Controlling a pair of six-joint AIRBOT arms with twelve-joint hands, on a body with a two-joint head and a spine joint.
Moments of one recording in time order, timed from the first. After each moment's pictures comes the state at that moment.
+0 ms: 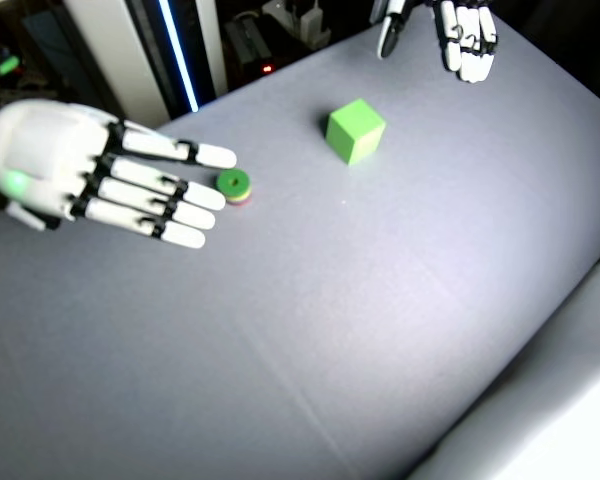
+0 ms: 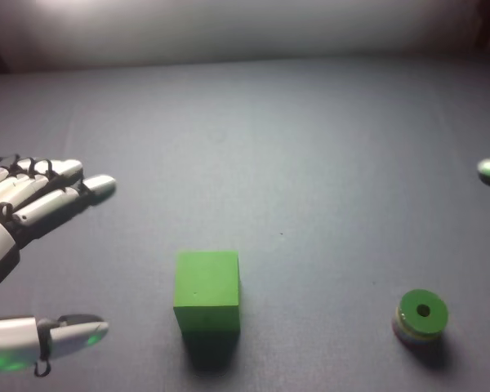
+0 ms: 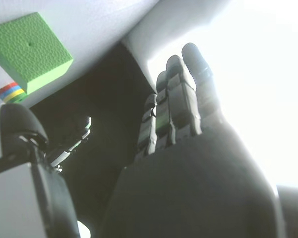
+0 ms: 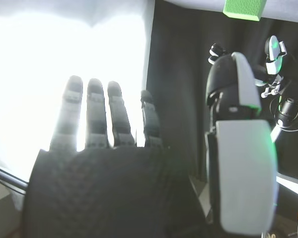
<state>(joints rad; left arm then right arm) 1.21 -0.82 0.85 -0.27 -1.35 0.89 -1.27 -0.80 0.94 0.13 1.37 -0.74</state>
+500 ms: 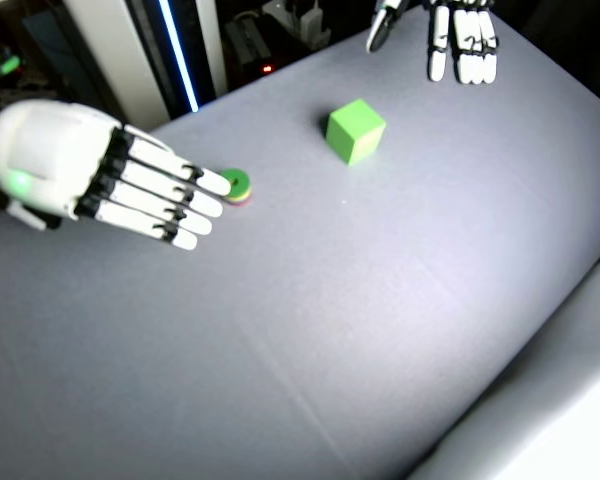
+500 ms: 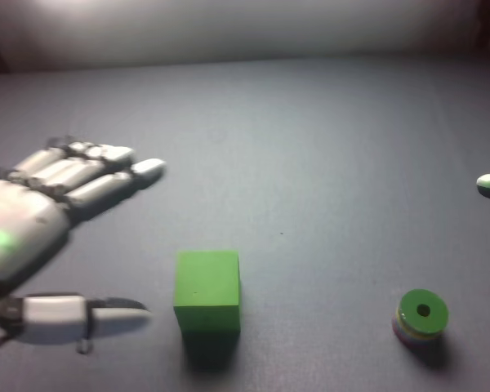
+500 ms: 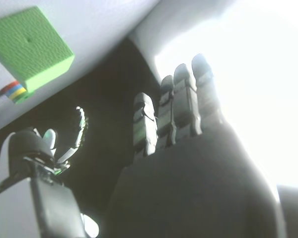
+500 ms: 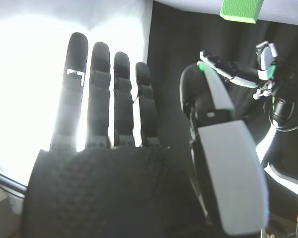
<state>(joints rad) 1.02 -0.88 0.92 -0.12 -1.14 0.88 -1.26 -0.80 0.95 0.12 1.36 -0.74</state>
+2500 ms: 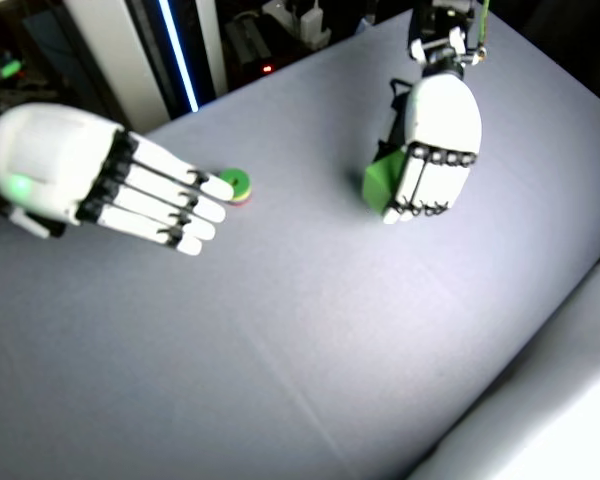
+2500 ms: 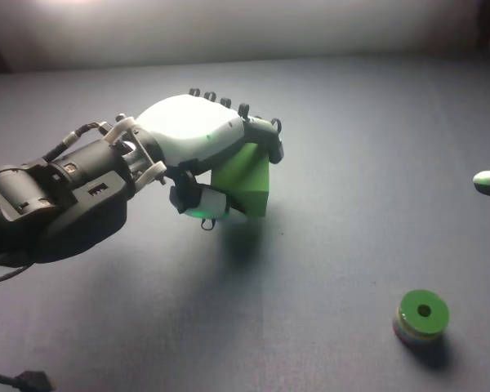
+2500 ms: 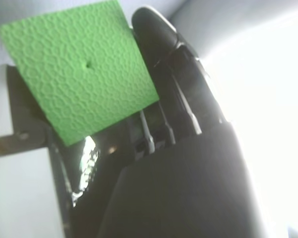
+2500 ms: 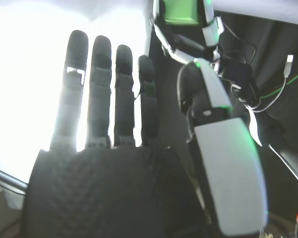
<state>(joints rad) 0.49 -1.33 1.43 0.09 -0.52 0.77 -1.23 -0.81 0.97 0.11 1.36 -0.74</state>
